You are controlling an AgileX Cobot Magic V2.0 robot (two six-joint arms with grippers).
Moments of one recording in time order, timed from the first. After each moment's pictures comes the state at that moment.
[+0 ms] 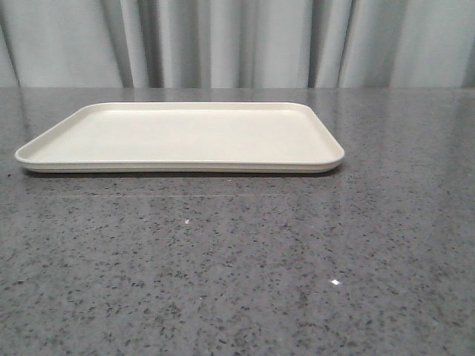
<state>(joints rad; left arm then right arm) 0.00 1.28 -1.09 0.13 1.24 0.00 0.05 0.70 -0.99 1.29 0.10 -1.40</state>
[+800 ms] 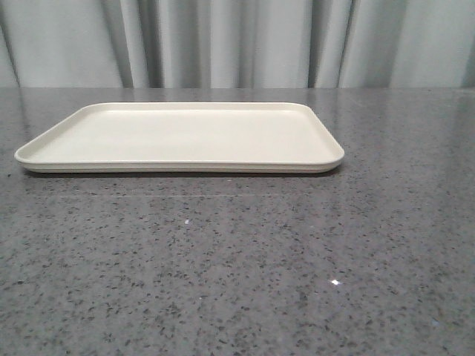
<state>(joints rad) 0.00 1.25 -1.12 0.10 1.24 0.02 0.05 0.70 -0.99 1.29 0.10 -1.40</state>
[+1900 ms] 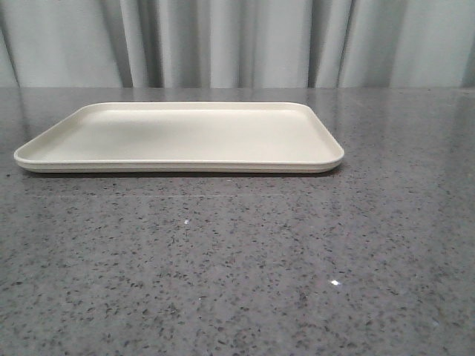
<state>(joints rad) -0.30 1.52 -1.81 -0.17 1.27 0.14 0.05 0.70 -0.99 1.29 0.09 -1.40</state>
